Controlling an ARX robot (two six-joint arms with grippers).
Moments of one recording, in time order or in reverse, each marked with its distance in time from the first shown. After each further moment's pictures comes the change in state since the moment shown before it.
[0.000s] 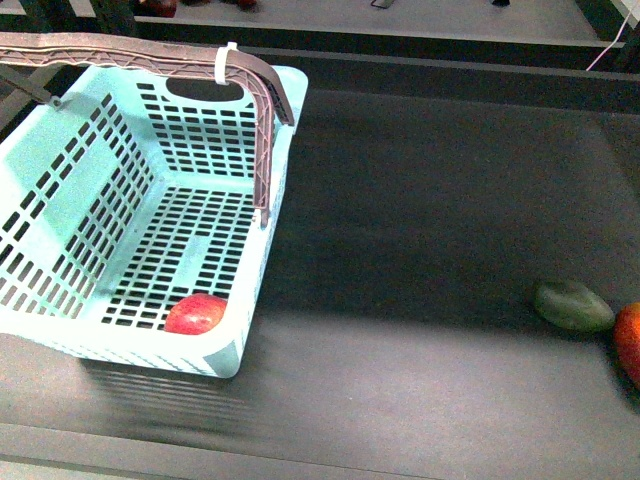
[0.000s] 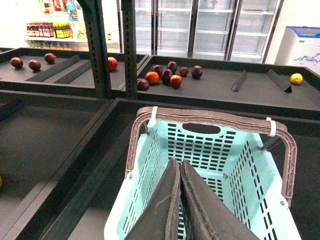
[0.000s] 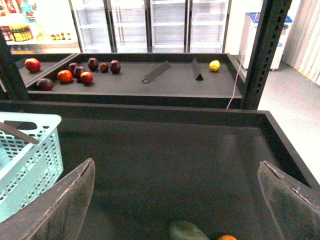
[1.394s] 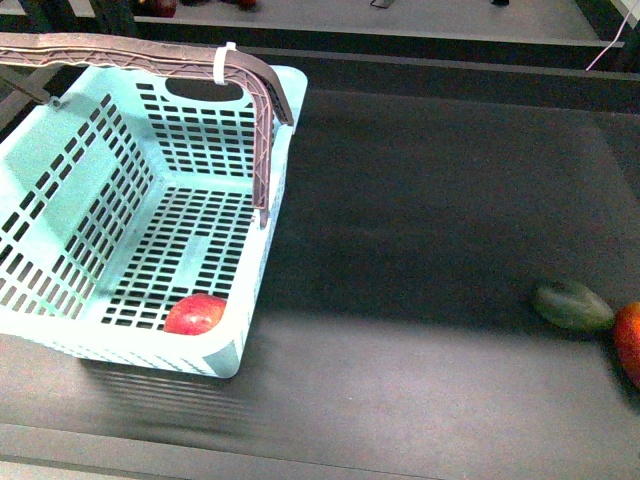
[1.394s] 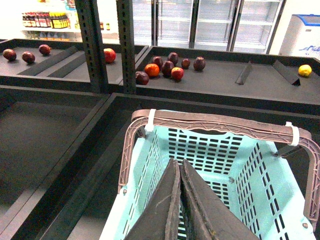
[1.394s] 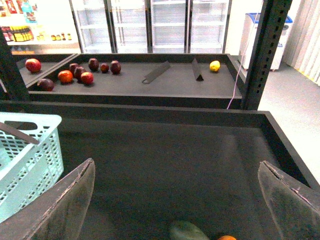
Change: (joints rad) left arm 0.000 0.864 0.023 0.818 0.000 -0.002; right arm 0.000 0.000 0.000 0.000 0.000 0.000
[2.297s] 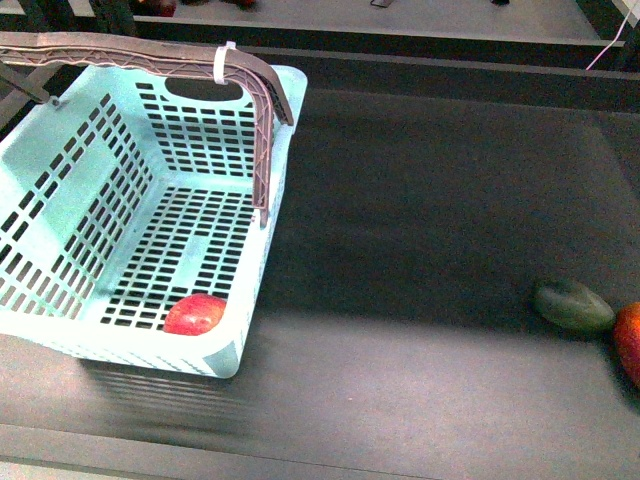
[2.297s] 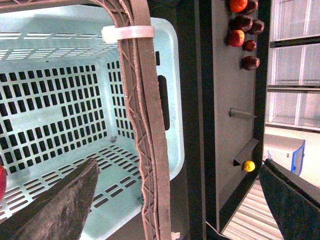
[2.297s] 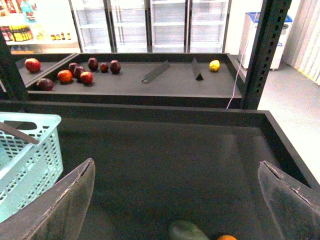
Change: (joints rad) left arm -0.167 0.711 0.906 -0.759 -0.200 -1.408; right arm 0.000 0.001 0.000 0.000 0.000 0.000
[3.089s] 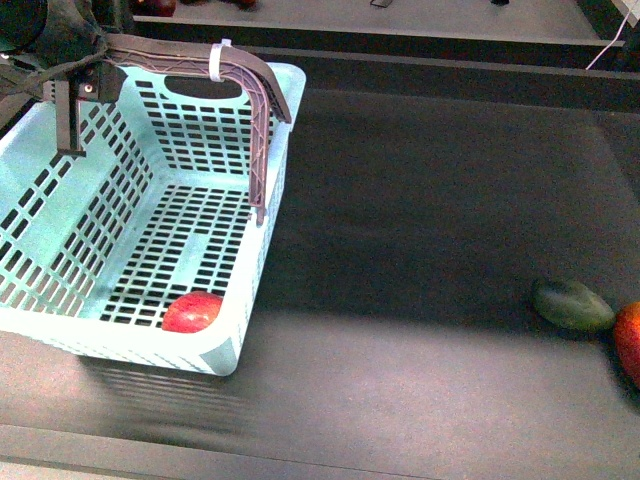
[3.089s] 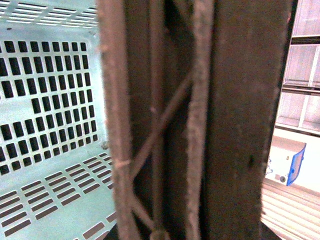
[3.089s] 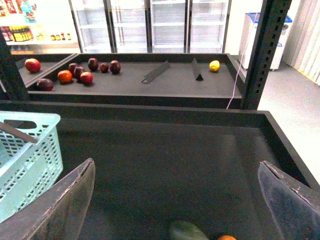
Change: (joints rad) left arm 0.004 0.454 0.239 0.172 0.047 -0.138; right arm 0.000 0.000 0.000 0.000 0.000 0.000
